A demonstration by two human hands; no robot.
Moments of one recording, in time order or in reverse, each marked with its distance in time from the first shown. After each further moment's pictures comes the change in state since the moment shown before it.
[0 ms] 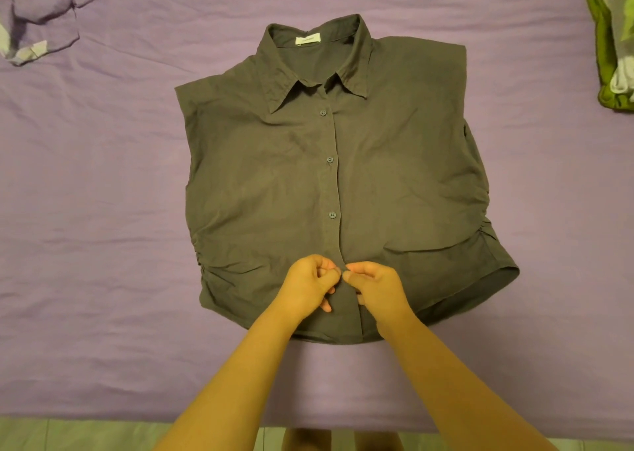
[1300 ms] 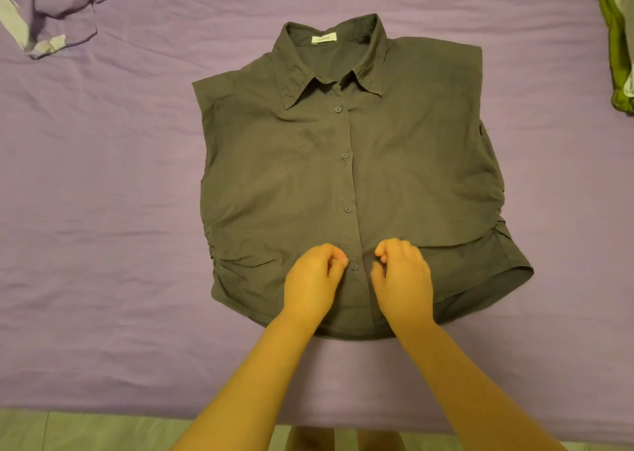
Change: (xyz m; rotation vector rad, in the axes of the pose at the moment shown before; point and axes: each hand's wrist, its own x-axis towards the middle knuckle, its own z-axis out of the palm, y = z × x) left_hand -0.007 -0.008 -0.003 0.350 0.274 0.234; right_hand -0.004 -0.001 -0.003 -0.830 0.380 -0.539
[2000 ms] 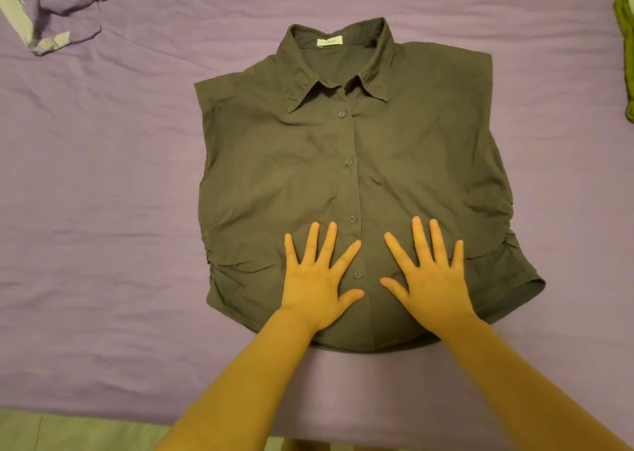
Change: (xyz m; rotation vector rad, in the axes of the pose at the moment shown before) left_hand 0.020 -0.028 0.019 0.896 -0.075 0.300; right_hand 0.029 0.074 -0.004 -0.587 -0.187 -0.338
